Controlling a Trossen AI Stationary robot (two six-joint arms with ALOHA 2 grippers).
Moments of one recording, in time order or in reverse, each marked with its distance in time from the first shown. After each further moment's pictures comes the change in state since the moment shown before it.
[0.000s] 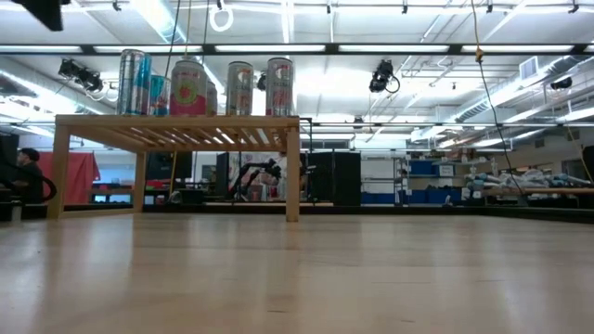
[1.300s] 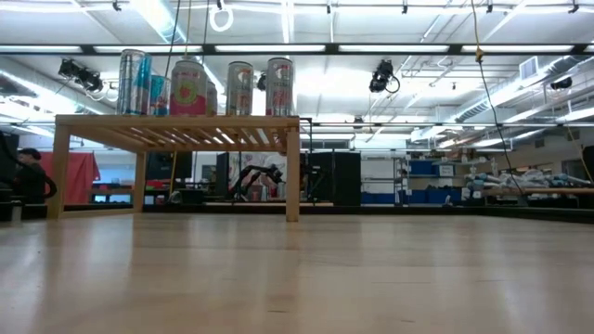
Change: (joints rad) left arm -0.324 0.251 0.000 0.087 0.035 -0.642; right arm 0.000 0.000 0.000 -0.033 -0.004 -0.001
